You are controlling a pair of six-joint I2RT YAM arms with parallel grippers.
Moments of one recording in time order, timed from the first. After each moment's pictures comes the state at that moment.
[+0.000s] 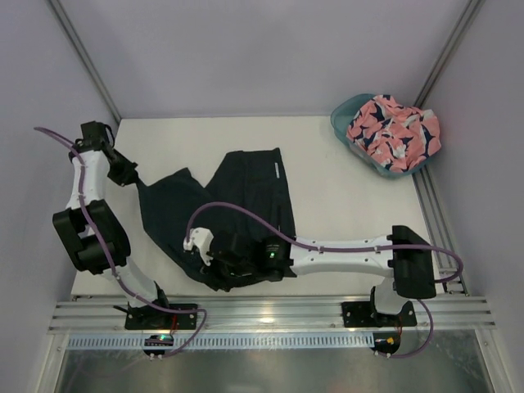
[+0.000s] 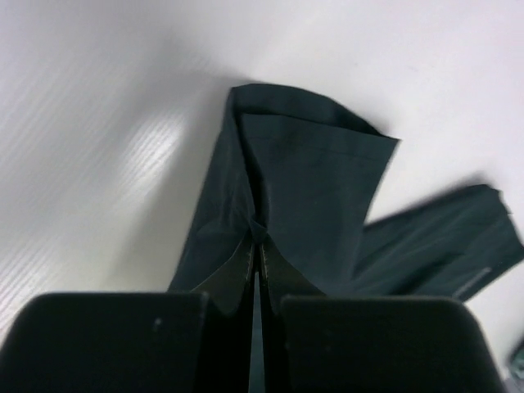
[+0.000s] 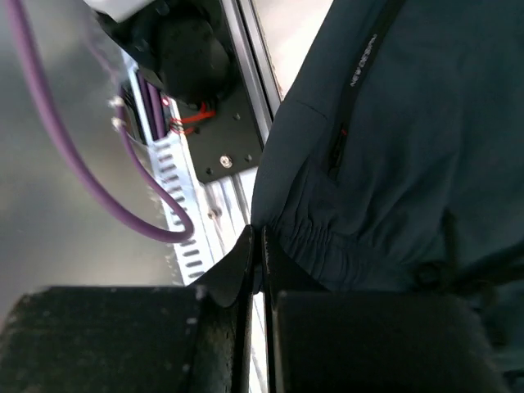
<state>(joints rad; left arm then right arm) 0.34 1.73 1.49 -0.86 0.06 -0.58 1.40 1.67 1.30 -0.32 -0.08 0.26</state>
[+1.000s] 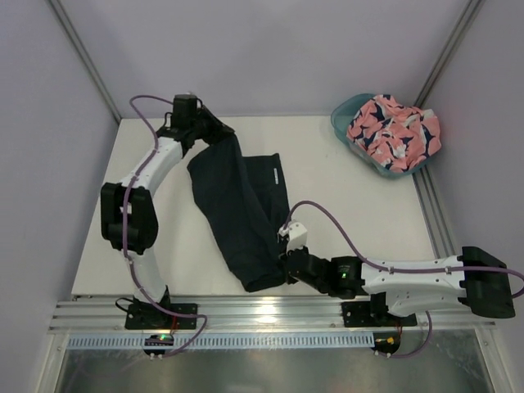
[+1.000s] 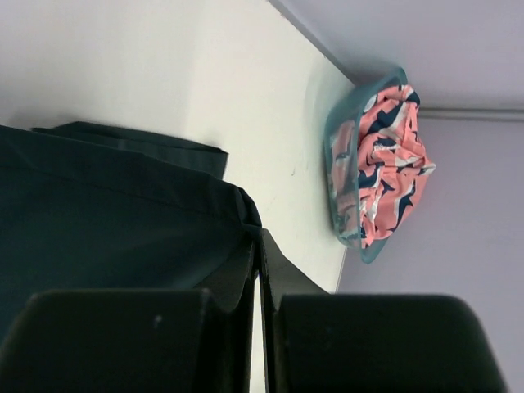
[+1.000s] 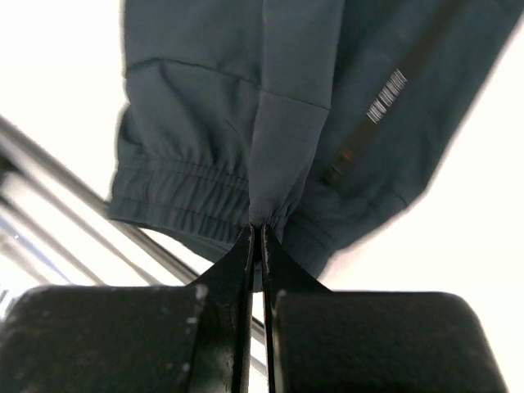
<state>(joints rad) -0.18 1.85 1.62 -0.33 0.29 -0.95 1.35 1.12 0.60 -0.18 0.47 0.63</state>
